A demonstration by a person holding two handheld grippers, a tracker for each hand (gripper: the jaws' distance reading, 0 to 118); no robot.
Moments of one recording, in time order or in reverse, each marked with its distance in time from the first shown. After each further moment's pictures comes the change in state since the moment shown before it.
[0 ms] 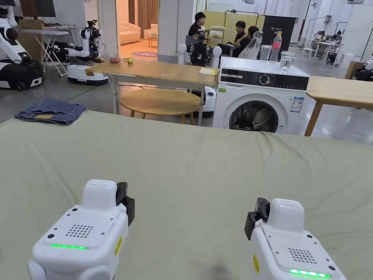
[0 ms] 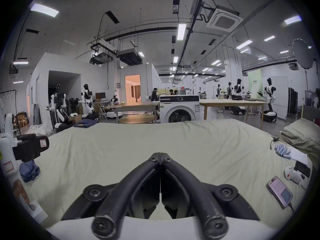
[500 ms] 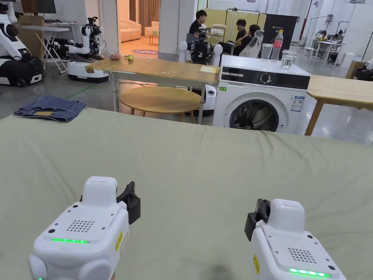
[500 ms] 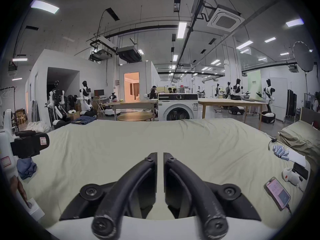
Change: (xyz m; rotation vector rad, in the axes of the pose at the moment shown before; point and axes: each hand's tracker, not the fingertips) left arm 0.000 0.001 -0.006 -0.029 0.004 0.026; right arm 0.002 -0.002 -0.004 -0.020 -0.018 0.020
